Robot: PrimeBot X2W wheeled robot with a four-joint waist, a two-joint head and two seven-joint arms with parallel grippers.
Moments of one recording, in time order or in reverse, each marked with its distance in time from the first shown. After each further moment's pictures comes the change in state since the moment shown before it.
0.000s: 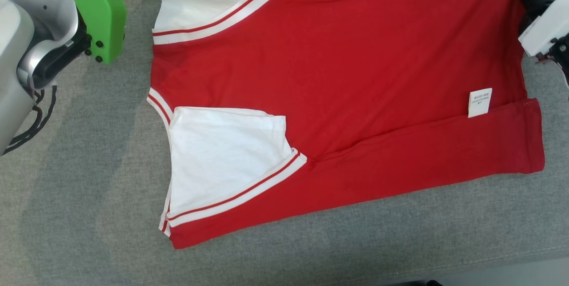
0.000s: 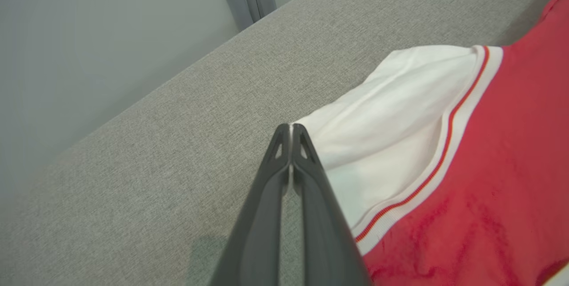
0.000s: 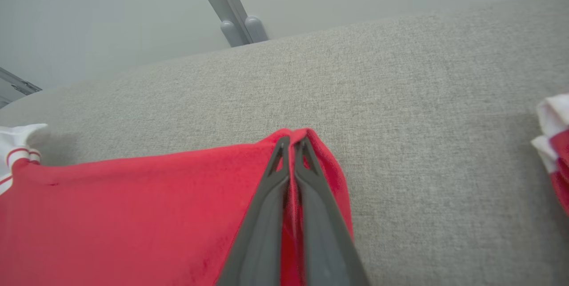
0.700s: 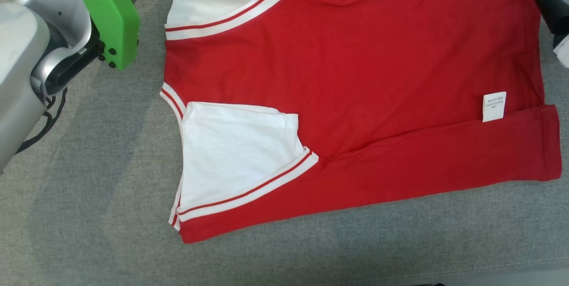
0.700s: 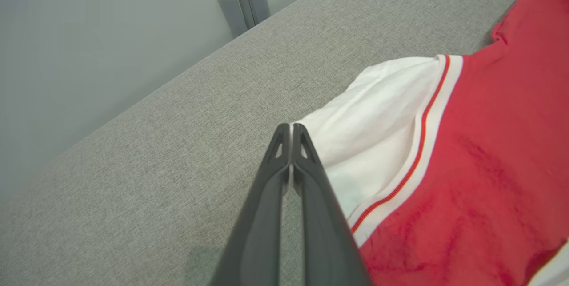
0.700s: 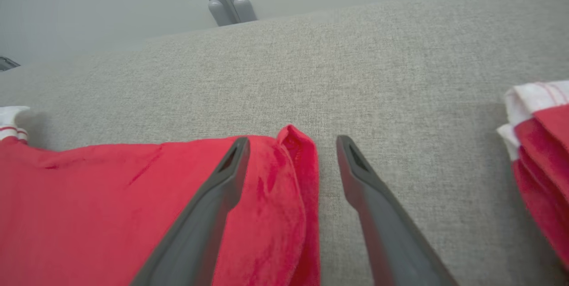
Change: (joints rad) left arm -0.004 0.000 -0.047 -0.033 -0.021 0.000 -0.089; right arm 0.052 -0.147 0.040 -0.074 0.067 0.000 -0.002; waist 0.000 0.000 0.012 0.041
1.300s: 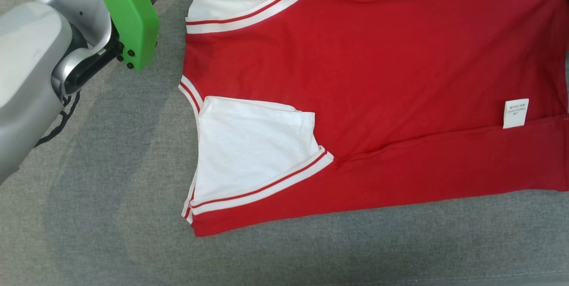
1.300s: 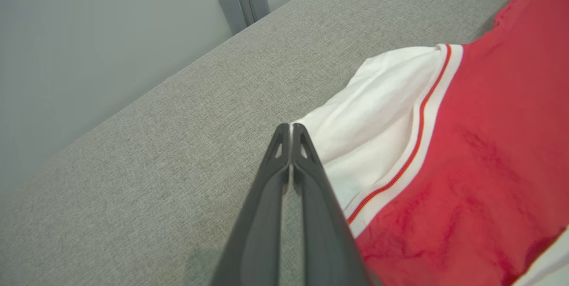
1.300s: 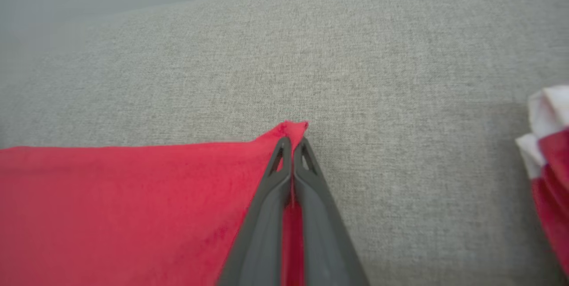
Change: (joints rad) left arm -0.028 -0.038 -0.056 0.016 -0.008 0.000 -0.045; right arm -0.070 0.002 0.021 0.125 -0.022 0.000 0.092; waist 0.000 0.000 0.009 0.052
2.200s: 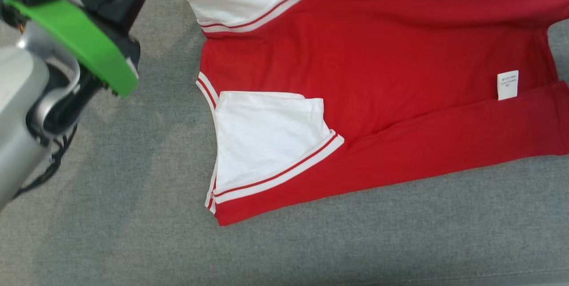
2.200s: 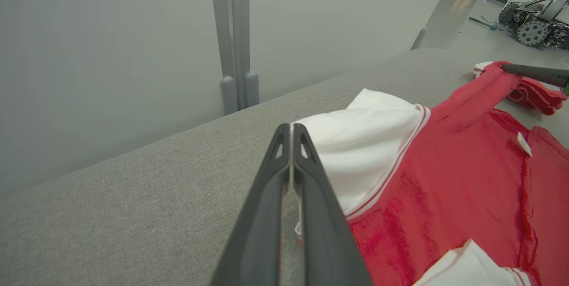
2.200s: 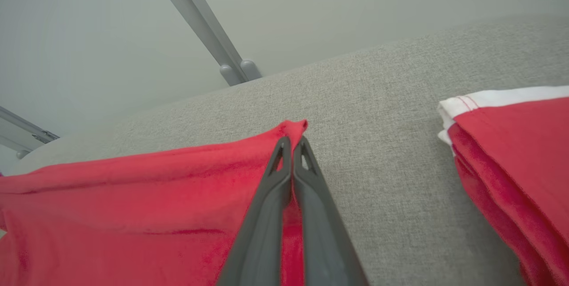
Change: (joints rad) left arm 0.161 0.108 0.094 -0.166 -0.159 0.019 -0.306; right arm 0.211 -0.069 -0.081 -0.164 0.176 0.000 -0.281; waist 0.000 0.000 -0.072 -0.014
